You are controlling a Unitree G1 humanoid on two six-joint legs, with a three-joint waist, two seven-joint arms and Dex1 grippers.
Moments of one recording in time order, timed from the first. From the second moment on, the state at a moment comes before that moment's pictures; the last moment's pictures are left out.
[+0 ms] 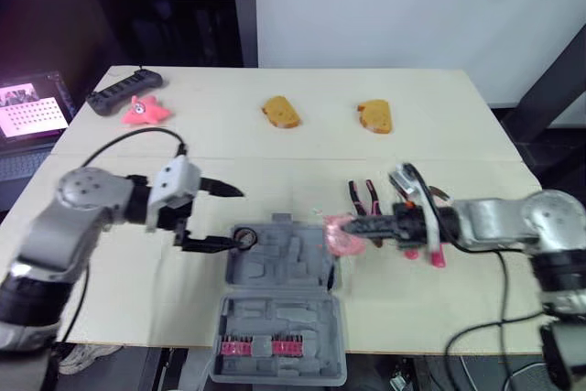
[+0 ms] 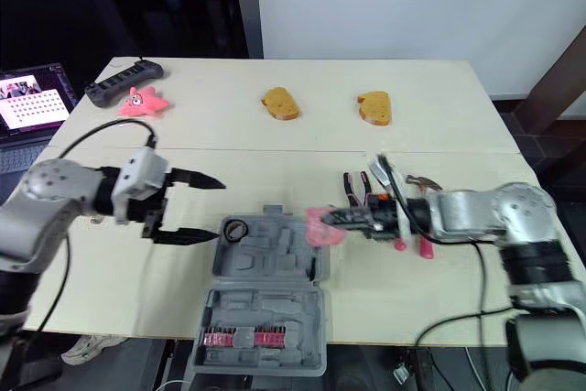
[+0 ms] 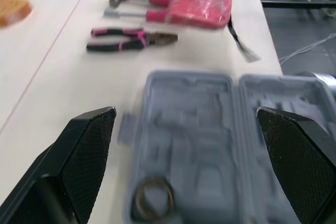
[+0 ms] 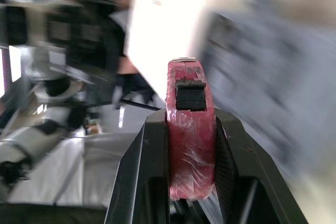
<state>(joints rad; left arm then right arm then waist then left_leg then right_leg) -0.34 0.92 0.06 -0.23 -0.51 0.40 -1.36 -0.49 -0.90 0.02 0.16 1.90 1.49 0.04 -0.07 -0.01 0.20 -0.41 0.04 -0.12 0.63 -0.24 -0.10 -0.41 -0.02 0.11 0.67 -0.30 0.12</state>
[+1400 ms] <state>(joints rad) -0.16 0.95 0.05 -0.42 -0.64 0.46 -1.37 0.23 -1.12 -0.21 -0.50 0.56 0.52 0.98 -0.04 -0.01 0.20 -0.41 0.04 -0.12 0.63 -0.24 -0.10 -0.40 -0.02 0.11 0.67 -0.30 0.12</state>
